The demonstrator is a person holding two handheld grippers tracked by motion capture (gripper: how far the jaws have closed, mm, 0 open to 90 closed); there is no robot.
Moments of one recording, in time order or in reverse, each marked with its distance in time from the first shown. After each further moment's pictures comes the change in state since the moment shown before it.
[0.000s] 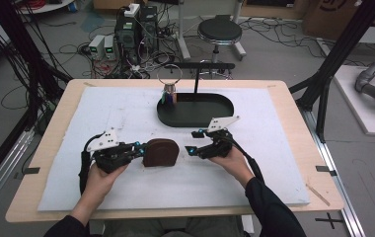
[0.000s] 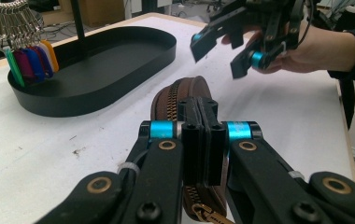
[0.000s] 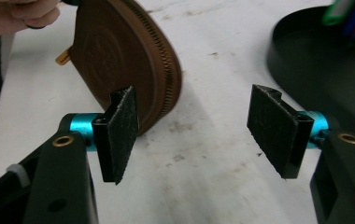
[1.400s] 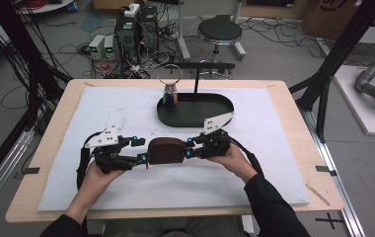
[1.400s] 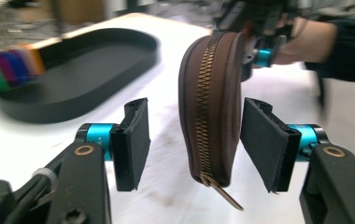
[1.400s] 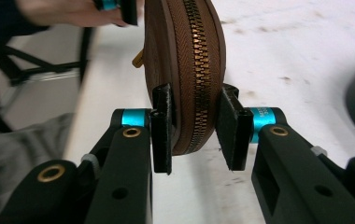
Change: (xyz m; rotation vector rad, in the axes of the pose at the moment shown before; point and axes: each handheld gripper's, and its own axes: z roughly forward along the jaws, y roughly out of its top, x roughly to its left) left arm -0.002 0.012 0.002 -0.004 -0.147 -0.011; right arm 0.014 0.022 -0.012 0.003 0.246 -0.116
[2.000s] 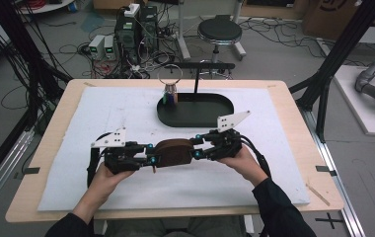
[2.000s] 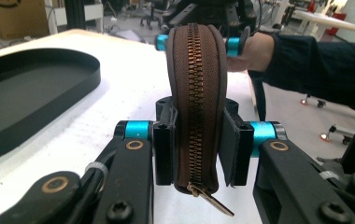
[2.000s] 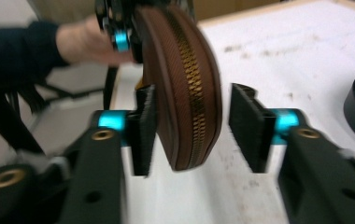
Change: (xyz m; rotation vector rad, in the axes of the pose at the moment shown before) left arm -0.009 0.006 0.015 -0.080 -0.148 -0.009; right arm 0.008 0.000 -0.029 -0.131 0.017 0.061
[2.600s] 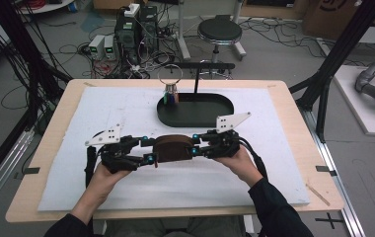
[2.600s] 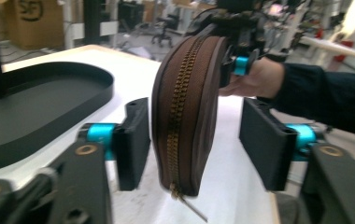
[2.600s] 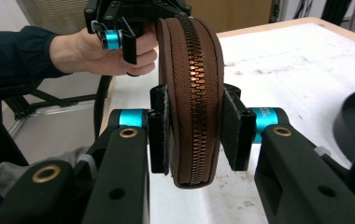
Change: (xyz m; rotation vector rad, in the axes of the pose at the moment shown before) left arm 0.003 0.003 -0.009 -0.042 0.094 -0.031; right arm 0.008 0.006 0.003 -0.026 -0.046 -0.053
